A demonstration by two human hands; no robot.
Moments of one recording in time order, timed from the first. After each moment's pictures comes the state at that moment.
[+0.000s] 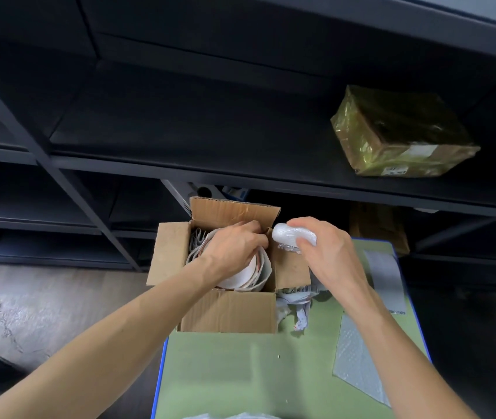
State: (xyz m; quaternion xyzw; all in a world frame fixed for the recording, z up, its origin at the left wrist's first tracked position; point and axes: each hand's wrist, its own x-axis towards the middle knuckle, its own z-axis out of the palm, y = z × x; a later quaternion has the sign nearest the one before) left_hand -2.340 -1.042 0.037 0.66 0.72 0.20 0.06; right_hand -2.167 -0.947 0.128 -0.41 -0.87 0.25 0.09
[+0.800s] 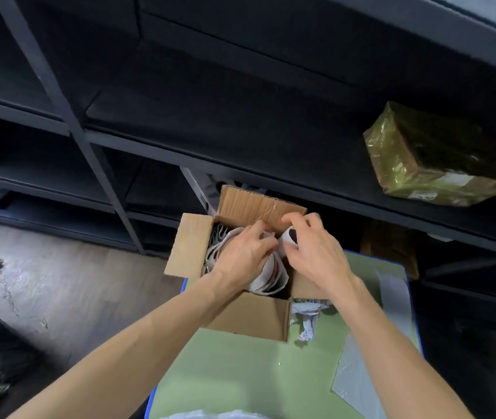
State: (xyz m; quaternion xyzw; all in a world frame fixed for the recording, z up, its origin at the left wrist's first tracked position) left_hand -2.334 -1.062 0.011 0.57 0.75 0.34 0.04; right_hand -2.224 -0.950 0.103 -0.30 -0.95 0.08 -0.04
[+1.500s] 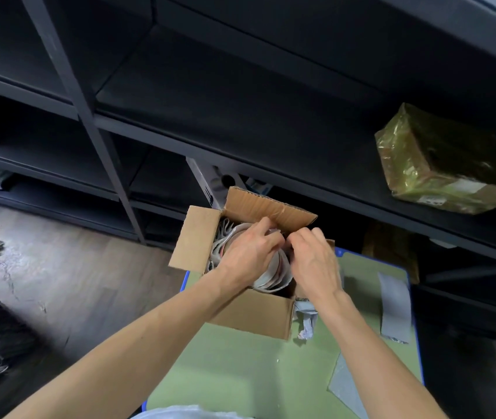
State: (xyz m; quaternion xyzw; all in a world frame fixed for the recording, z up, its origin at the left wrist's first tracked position) left_hand -2.330 -1.062 0.011 0.54 0.76 0.37 0.07; right_hand -2.213 -0.955 0.054 -0.24 -0.97 0.00 0.07
